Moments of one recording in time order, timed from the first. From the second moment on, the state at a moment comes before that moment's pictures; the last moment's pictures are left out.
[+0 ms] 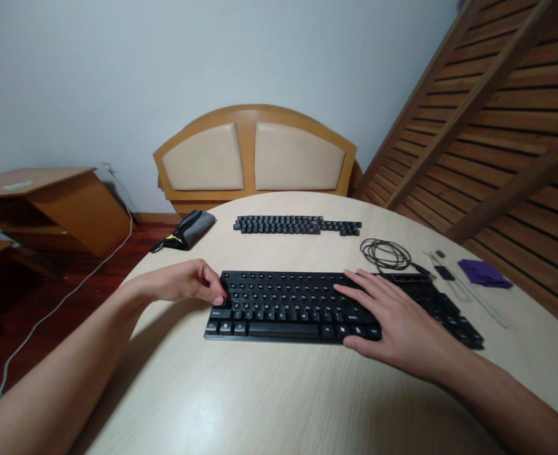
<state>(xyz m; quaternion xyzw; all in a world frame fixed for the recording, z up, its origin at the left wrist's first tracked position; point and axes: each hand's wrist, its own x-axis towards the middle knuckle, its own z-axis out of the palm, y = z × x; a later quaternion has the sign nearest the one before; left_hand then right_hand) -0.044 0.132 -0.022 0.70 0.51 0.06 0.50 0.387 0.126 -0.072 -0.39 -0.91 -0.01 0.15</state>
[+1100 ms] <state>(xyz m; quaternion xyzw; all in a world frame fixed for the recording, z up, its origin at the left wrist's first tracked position) -0.036 0.131 -0.014 0.69 0.54 0.06 0.48 0.386 0.127 -0.071 -0.39 -0.91 -0.02 0.14</state>
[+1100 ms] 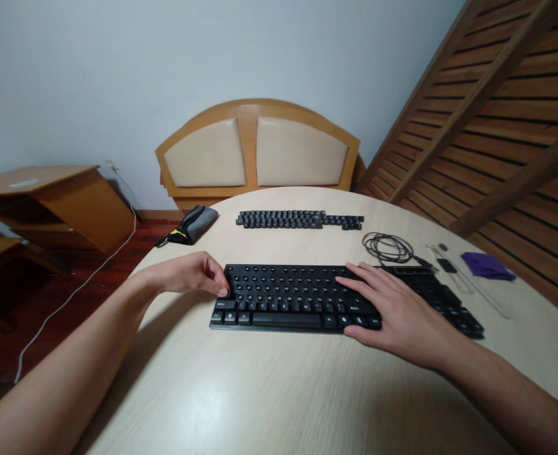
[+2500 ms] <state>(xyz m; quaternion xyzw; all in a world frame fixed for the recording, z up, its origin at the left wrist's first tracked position) -0.007 0.227 -0.060 0.69 0.71 0.13 -0.03 0.382 0.127 -0.071 -0.40 -0.90 0.02 0.16</state>
